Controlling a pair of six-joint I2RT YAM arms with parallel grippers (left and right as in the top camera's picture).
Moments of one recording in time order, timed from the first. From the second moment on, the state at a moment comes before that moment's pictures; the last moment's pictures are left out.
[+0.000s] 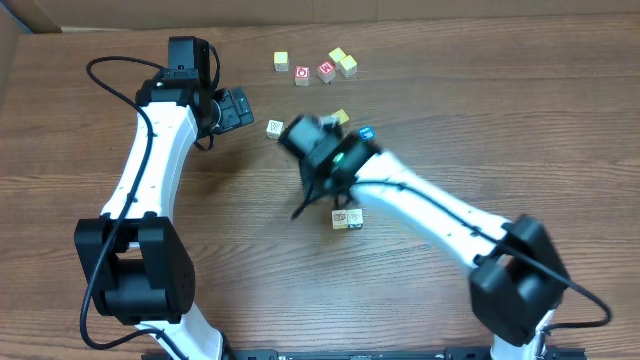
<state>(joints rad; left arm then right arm) 0.00 1.87 1.56 -0.85 -0.04 -0.37 0.80 1.95 1.64 -0.91 0.18 0.60</state>
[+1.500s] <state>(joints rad) 0.00 1.87 1.56 -0.85 -0.04 -0.37 0.51 2.22 1.64 -0.58 0.09 0.15</state>
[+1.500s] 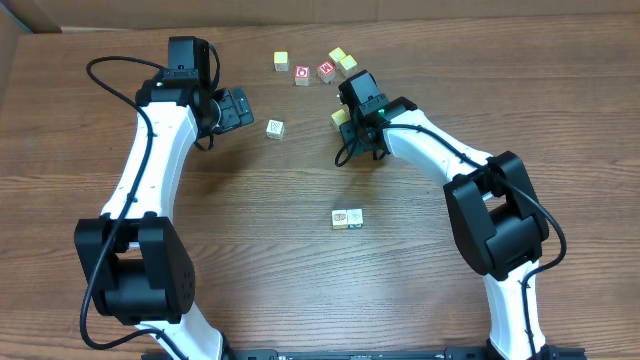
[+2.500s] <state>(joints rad) 0.00 1.87 1.56 -0.85 -0.04 -0.37 0.87 1.89 1.69 -0.90 0.05 0.62</state>
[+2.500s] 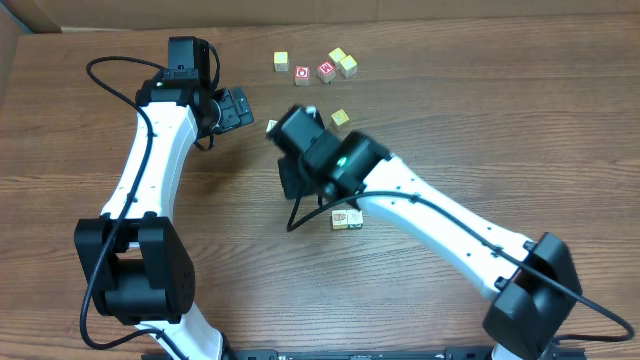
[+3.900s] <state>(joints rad) 0.00 1.87 1.56 -0.85 -0.04 -0.37 0.98 2.11 1.65 -0.80 0.15 0.77</state>
